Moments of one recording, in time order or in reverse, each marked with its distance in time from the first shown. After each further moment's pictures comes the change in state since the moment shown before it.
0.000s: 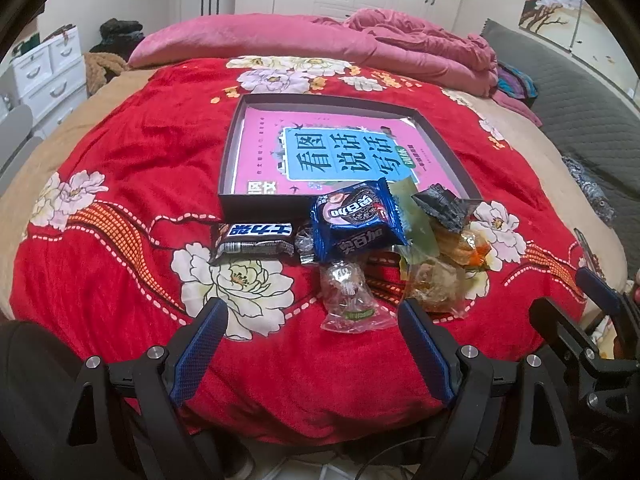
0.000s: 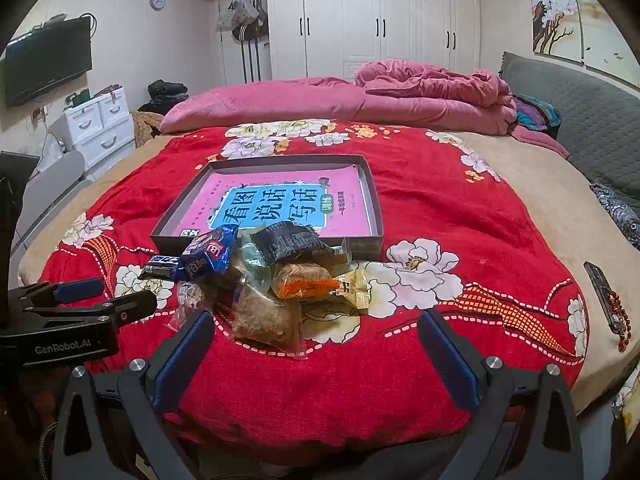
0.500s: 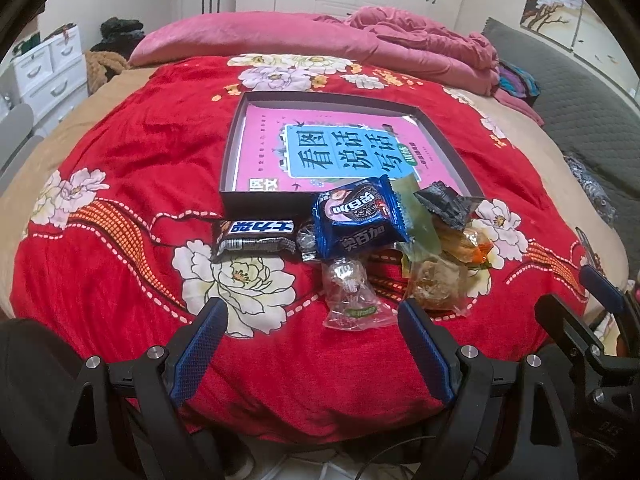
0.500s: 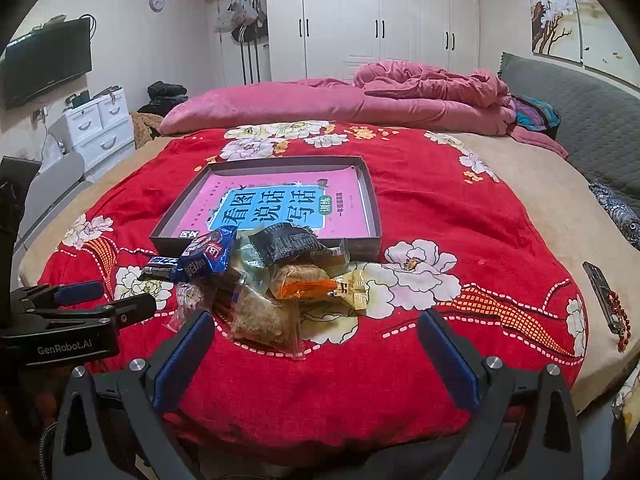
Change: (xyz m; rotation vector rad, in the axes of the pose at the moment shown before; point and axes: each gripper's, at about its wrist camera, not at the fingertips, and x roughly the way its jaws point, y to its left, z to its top) left arm 0.002 0.000 -0.001 -0.001 0.004 0.005; right arm 0.000 -0.002 0.001 0.002 -0.002 -0.004
